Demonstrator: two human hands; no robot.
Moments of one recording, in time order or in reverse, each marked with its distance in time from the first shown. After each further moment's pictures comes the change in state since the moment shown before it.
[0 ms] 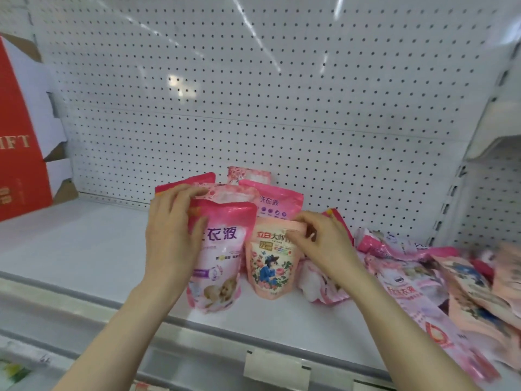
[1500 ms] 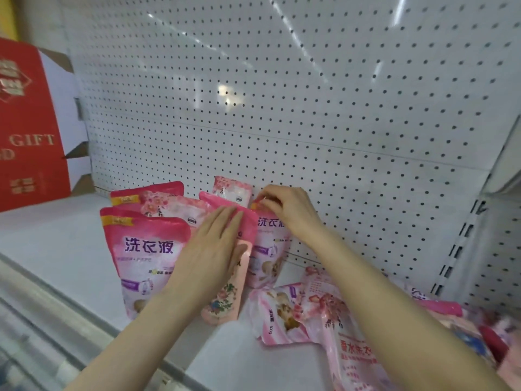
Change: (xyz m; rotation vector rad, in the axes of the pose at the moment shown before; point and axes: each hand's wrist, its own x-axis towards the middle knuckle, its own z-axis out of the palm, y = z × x) left_hand -0.010 0.087 0.115 0.512 -0.344 0.161; right_hand 0.133 0.071 -0.024 0.069 -0.135 -0.345
